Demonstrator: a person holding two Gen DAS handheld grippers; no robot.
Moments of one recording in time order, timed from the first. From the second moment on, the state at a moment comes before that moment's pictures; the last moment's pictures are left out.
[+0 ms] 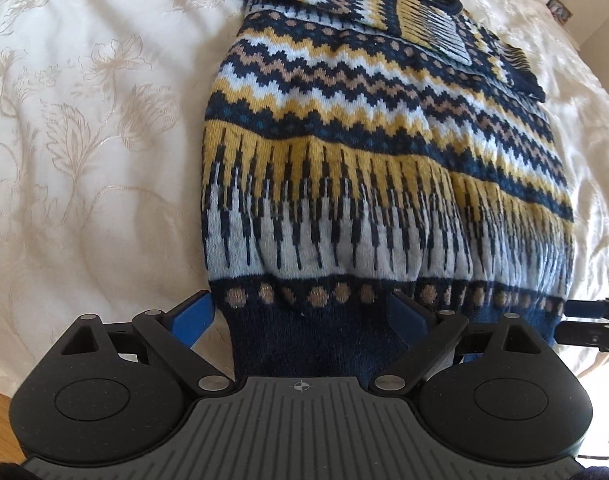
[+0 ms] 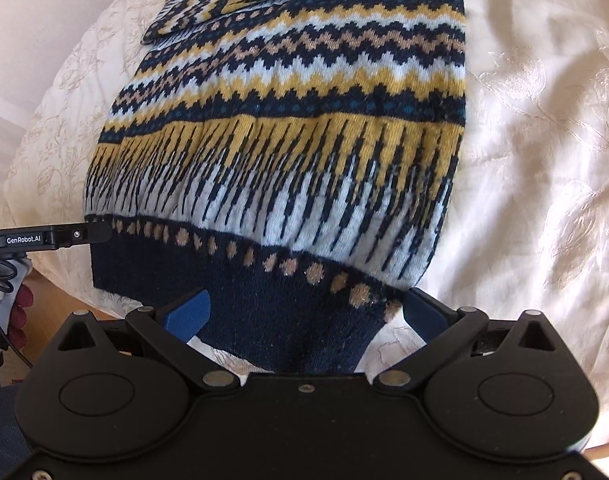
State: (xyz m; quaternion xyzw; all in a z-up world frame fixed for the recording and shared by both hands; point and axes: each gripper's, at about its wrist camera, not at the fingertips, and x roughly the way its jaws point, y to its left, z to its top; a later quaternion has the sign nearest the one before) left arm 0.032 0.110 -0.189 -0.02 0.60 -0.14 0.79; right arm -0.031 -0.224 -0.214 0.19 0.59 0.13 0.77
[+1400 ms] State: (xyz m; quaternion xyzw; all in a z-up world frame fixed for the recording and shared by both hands) left arm 0.017 0.096 -0.226 0.02 0.62 -0.14 0.77; right arm -0.042 -0.232 -0.254 0.23 0.60 0.18 0.75
